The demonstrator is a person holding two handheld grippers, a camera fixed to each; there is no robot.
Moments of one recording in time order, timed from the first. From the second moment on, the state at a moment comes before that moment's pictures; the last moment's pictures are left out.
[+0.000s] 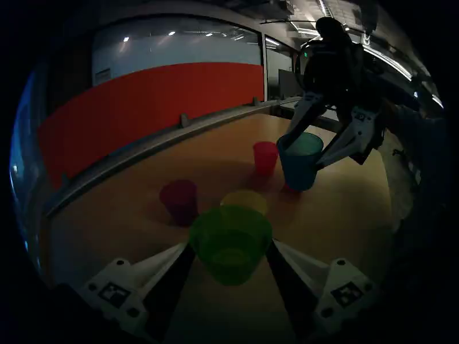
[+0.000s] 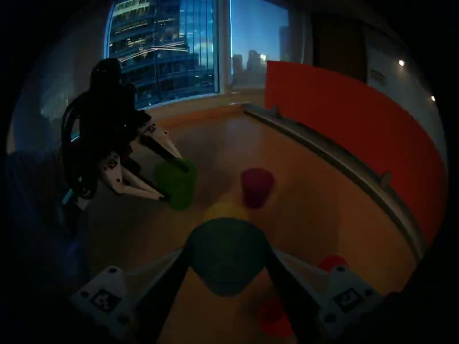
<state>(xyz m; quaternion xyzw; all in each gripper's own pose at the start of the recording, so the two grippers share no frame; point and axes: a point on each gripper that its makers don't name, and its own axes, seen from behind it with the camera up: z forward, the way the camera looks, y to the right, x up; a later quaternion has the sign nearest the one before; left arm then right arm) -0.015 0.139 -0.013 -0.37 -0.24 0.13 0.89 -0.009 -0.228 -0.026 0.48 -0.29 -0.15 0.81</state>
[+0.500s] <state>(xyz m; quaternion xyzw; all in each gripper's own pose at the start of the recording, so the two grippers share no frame) -0.056 0.139 -0.007 -0.38 -0.29 0.15 0.87 -0.043 -0.235 -0.023 0.48 -0.31 -0.16 0.80</state>
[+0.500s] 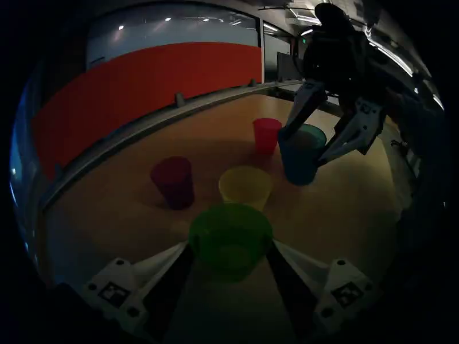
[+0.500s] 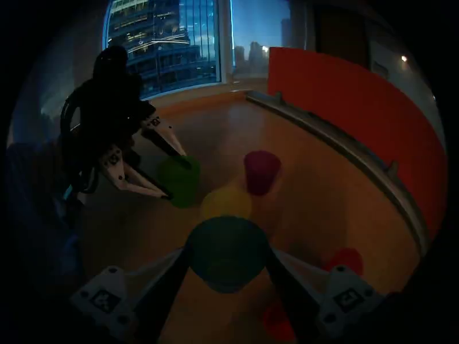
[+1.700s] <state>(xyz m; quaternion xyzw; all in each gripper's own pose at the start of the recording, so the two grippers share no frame) -0.084 0.141 -0.012 -0.38 -0.30 0.15 0.86 -0.059 -0.240 -0.025 0.48 -0.32 -0.17 0.80</state>
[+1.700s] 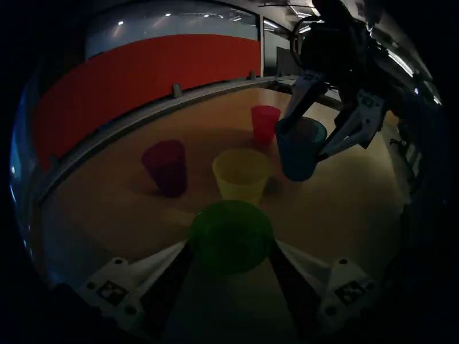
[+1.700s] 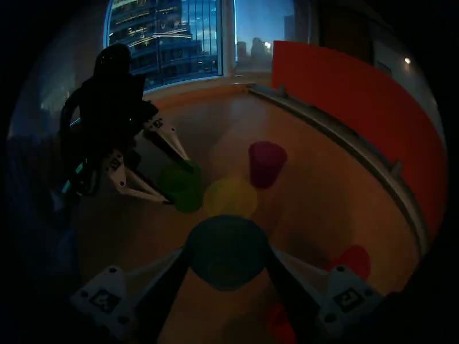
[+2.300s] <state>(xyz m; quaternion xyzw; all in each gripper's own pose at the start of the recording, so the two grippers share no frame) -0.080 0.122 -0.025 -0.36 -0.31 0.13 0.87 -0.084 -0.244 -0.030 0.48 -0.32 -0.18 0.80</state>
